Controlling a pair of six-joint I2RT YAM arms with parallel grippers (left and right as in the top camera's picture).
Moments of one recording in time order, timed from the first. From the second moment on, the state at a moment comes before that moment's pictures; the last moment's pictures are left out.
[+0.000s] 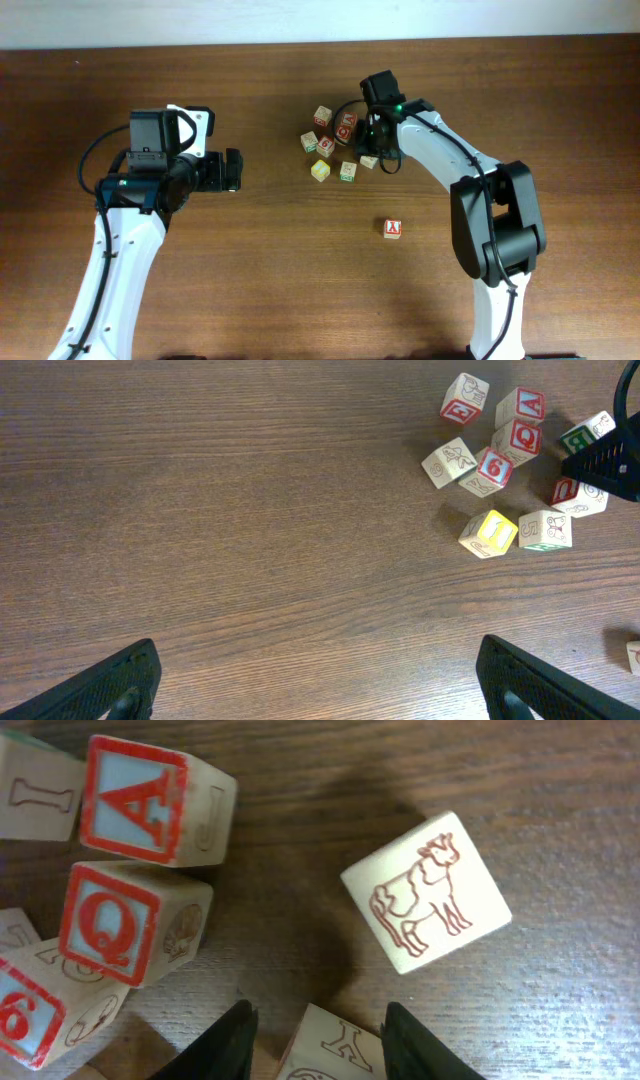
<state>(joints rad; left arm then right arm) -0.03 1.39 1.14 -0.68 0.17 0.01 0.33 2.18 1.63 -0.66 -0.01 0.47</state>
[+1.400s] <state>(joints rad) -0.03 1.39 1.15 -0.68 0.17 0.01 0.32 1.93 1.67 -0.66 0.02 0.04</state>
